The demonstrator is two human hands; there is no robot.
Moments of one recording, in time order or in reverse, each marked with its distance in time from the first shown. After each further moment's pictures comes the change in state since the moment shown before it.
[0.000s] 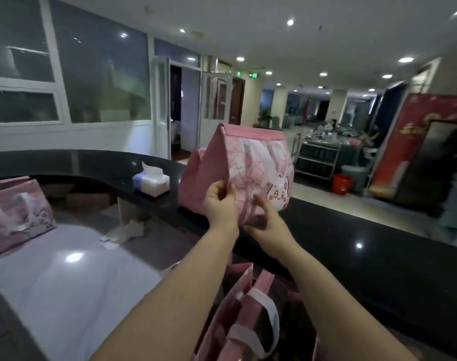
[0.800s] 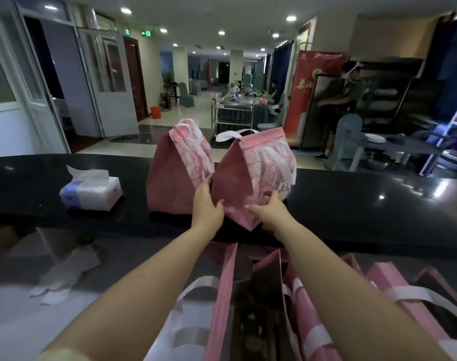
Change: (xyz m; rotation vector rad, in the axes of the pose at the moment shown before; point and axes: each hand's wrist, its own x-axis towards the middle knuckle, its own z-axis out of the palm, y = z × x) left_hand 0.141 -0.095 -0.061 0.563 -0.729 0.147; right_hand 0.075 0.039 0.070 0.081 0.518 0.605
